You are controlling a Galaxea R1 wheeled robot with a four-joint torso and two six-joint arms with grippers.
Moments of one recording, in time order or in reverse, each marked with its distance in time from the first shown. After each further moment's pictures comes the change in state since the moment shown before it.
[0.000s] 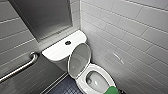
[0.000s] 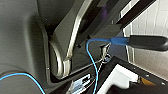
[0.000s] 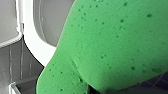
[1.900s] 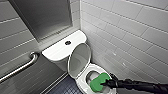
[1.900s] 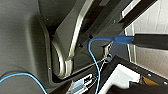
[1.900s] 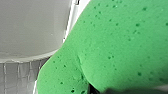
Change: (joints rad) left arm 0.000 0.009 -0.018 0.000 0.002 0.008; right arm 0.260 0.098 0.082 -0.007 -0.140 0.064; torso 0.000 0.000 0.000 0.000
